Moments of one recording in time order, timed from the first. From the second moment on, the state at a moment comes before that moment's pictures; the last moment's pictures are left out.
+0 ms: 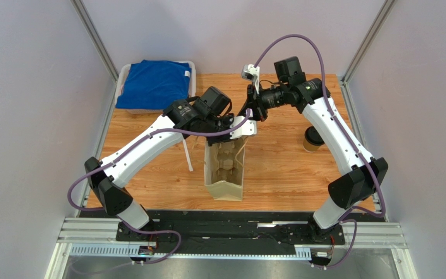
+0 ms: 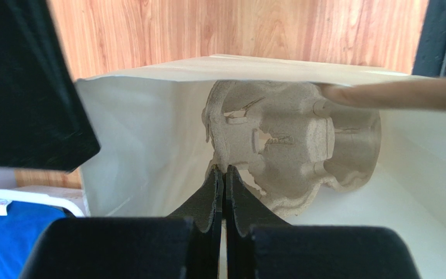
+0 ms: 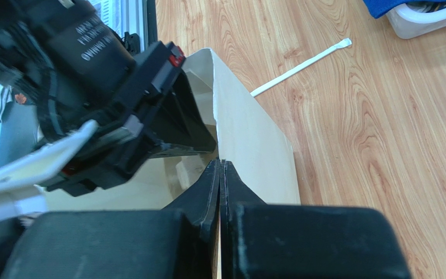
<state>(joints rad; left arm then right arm) -0.85 1.59 1.70 -1.06 0.21 0.72 0.43 1.63 1.80 -0.93 -0.98 -0.38</state>
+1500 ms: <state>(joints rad) -0.84 1.58 1.71 -1.06 0.24 0.66 0.42 1.64 1.75 -0.90 -1.05 -0.44</state>
